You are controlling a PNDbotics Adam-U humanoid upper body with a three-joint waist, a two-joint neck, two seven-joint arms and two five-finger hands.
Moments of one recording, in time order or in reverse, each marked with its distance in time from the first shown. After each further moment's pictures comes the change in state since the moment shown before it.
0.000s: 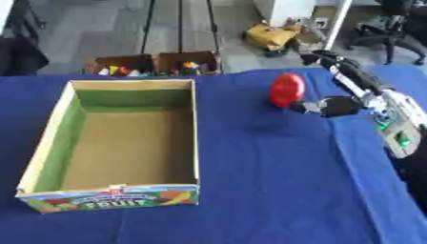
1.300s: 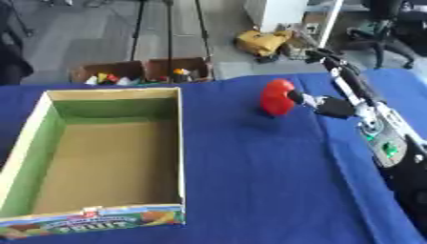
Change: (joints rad) left arm 0.022 0.000 0.006 0.000 -0.010 -0.019 0.018; right arm 0.030 -0.083 -0.030 0.061 -0.086 0.007 -0.199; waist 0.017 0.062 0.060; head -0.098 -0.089
